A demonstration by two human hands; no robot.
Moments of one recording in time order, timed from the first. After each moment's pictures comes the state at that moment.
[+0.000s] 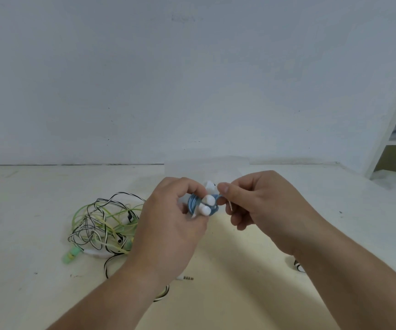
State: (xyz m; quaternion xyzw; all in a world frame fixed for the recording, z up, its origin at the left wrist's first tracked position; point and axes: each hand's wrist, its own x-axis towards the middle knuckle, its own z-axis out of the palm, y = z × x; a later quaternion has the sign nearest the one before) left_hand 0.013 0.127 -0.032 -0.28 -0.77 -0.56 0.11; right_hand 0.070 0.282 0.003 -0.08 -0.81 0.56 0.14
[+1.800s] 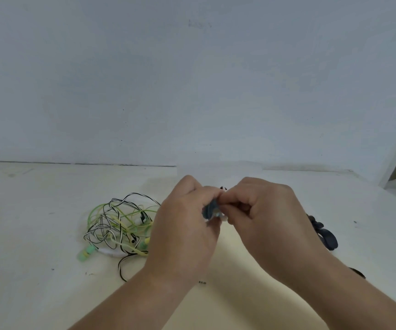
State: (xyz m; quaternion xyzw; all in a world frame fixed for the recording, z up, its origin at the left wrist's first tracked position) left_hand 0.009 0.128 -0.037 -0.33 -0.79 -0.46 0.25; right_hand 0.077 0.250 -0.005 0.01 -0.90 0.31 0.30
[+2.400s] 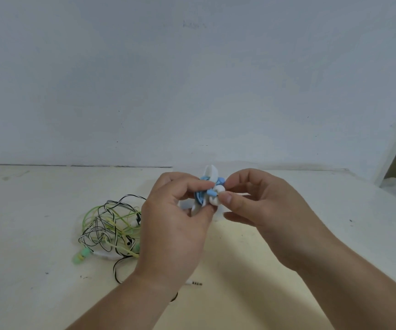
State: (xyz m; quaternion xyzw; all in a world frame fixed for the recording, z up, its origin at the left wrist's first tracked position) left_hand 0.009 0.129 -0.035 -0.29 -0.67 -0.65 0.20; right_hand 0.071 0.268 0.000 -0.05 -0.76 0.63 0.17
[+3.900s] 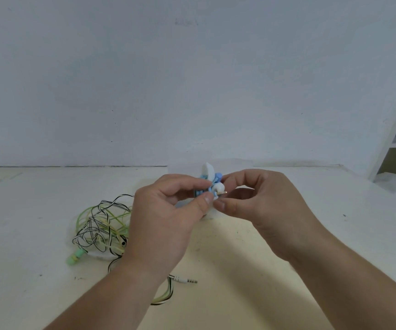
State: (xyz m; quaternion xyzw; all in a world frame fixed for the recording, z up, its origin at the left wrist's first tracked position) left_hand 0.010 0.127 -0.024 -0.26 -0.62 -0.74 0.06; right_hand 0.068 0.276 -0.004 -0.04 -0.76 0.62 0.21
